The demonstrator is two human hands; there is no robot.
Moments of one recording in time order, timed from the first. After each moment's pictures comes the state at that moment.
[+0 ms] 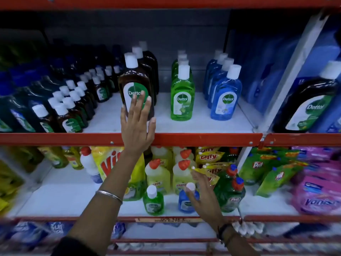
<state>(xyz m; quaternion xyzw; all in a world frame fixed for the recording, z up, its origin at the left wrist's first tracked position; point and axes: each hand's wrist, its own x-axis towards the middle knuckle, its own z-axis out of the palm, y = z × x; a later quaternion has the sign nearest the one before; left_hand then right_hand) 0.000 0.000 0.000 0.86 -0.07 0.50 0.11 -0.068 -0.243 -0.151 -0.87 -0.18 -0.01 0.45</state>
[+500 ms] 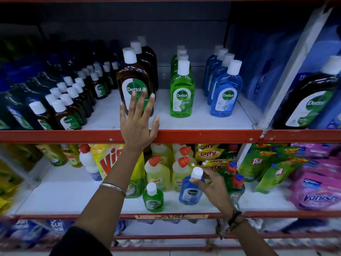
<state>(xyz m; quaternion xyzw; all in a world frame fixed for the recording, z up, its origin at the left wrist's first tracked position) 0.009 0.002 -0.005 0.86 -0.02 0.50 0.01 -0.052 -0.259 -0.115 -0.81 -0.15 0.00 0.57</state>
